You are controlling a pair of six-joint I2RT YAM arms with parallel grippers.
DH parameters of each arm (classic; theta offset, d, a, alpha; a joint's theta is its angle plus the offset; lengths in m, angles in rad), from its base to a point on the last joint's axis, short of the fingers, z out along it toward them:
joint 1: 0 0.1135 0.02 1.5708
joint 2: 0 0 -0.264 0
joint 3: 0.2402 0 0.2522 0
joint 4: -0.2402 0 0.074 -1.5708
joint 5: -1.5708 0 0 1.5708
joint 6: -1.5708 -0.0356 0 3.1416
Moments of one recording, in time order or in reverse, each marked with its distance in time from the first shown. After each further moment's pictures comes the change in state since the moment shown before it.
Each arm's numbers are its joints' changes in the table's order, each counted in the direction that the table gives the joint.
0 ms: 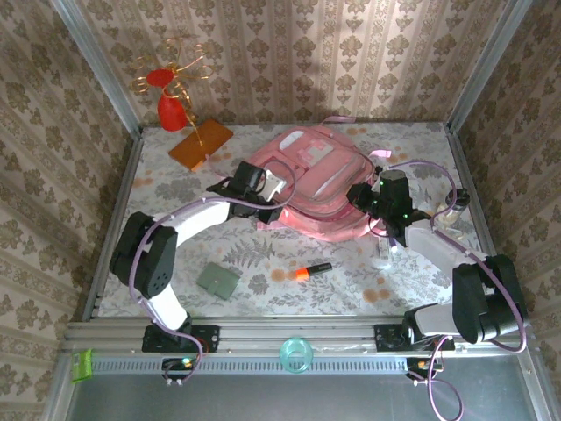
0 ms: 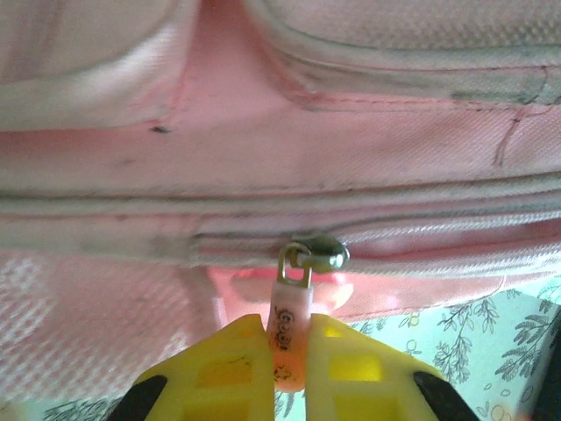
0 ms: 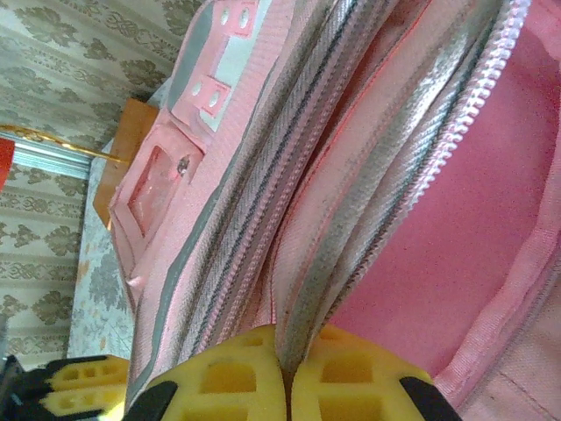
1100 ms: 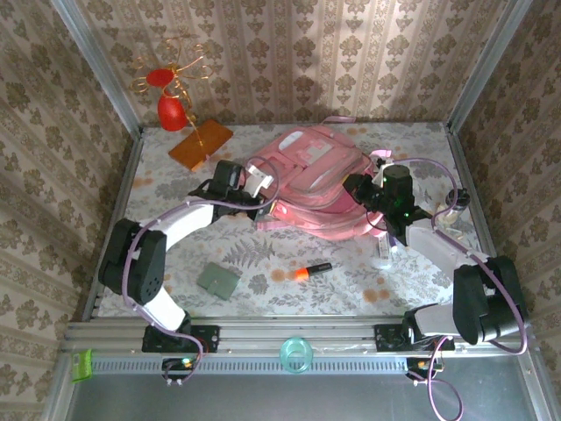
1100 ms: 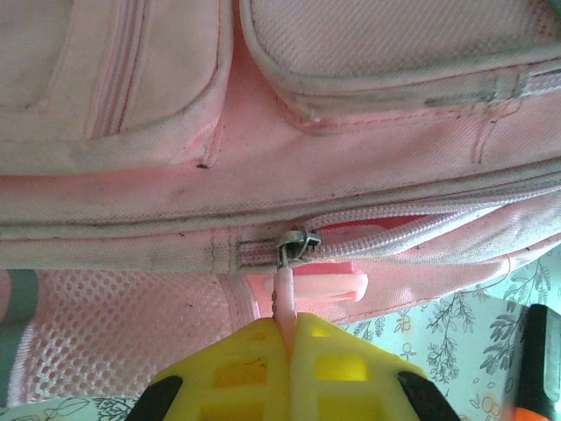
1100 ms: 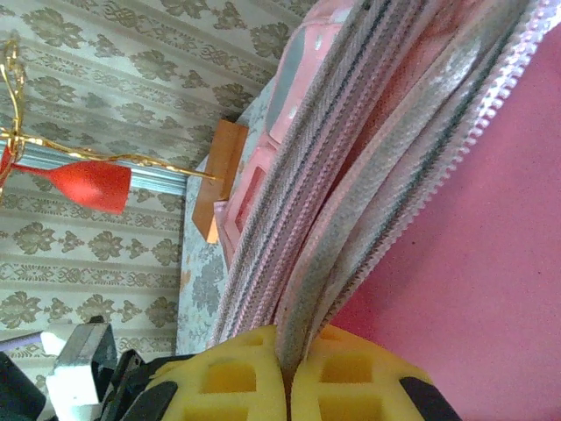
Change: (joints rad) left arm 0.102 0.075 -0.104 0.162 -0.189 -0.059; right arm 0.003 0.008 0.016 0.147 0.107 -0.189
